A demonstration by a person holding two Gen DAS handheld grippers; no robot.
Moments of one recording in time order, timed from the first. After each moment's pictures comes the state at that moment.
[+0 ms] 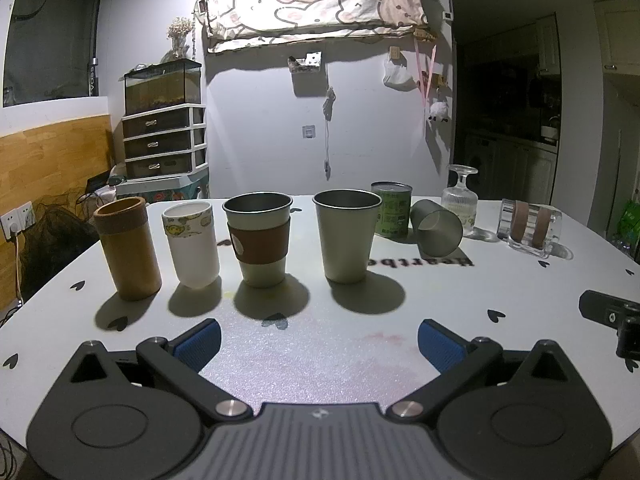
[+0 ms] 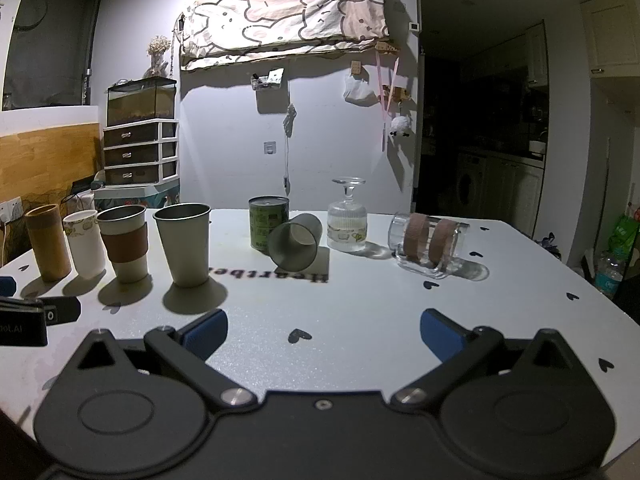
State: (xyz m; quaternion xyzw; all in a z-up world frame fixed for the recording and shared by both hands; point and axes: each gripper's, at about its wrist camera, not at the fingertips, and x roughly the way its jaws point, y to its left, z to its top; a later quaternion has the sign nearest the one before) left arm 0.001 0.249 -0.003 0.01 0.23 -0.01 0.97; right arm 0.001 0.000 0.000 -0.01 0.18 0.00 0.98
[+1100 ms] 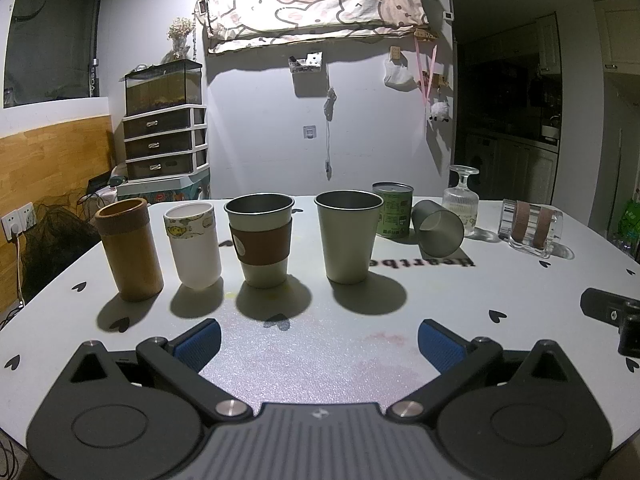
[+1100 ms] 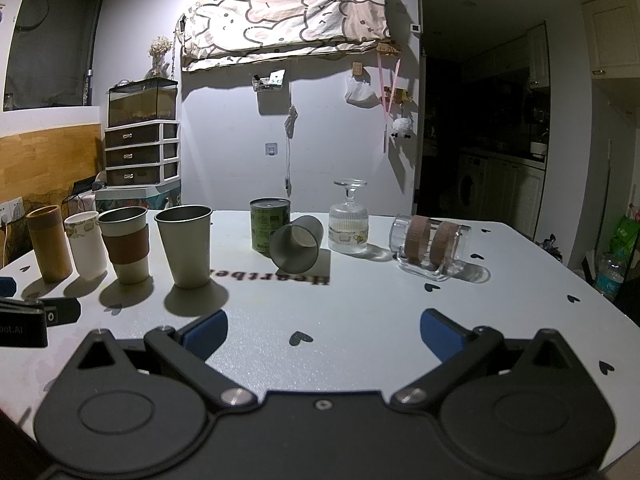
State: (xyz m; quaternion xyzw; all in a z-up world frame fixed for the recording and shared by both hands) left arm 0.000 0.250 -0.002 0.01 0.23 -0.01 0.97; right arm -0.002 0.016 -0.006 -0.01 0.18 0.00 0.98
